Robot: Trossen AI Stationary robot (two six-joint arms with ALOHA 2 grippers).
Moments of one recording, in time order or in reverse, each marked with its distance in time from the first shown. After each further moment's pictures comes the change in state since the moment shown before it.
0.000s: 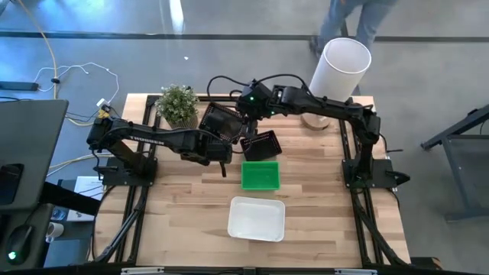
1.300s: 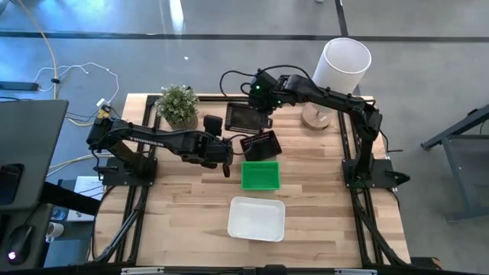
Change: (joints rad) left arm -0.019 0.000 -0.001 0.056 0.011 -0.198; right arm -0.134 0.001 -0.001 -0.213 0.064 -0.165
